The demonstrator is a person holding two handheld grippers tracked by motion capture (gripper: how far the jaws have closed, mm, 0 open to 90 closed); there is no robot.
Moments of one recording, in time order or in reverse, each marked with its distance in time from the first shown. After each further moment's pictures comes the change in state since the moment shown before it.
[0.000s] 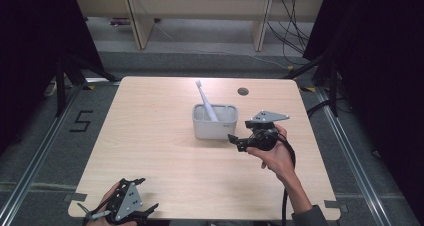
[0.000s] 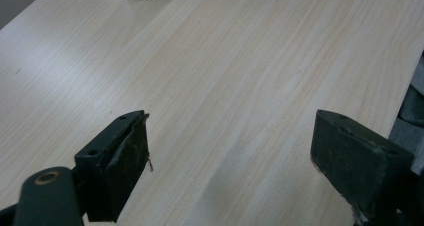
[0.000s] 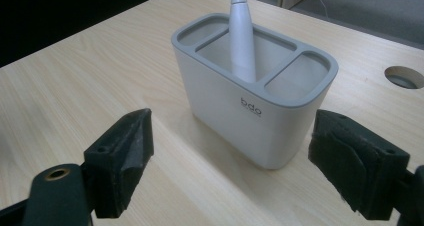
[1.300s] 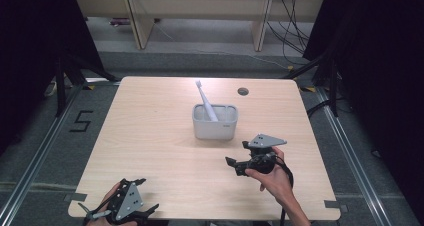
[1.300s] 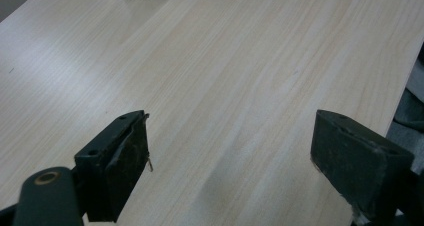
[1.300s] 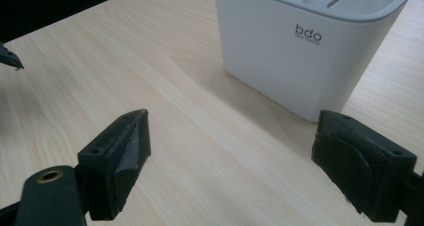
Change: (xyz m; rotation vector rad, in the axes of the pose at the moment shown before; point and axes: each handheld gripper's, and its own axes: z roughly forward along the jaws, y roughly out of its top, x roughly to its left) left arm 0.001 0.000 0.001 0.008 -0.013 0.000; right arm 0.023 -0.054 0.001 0.011 0.073 -0.022
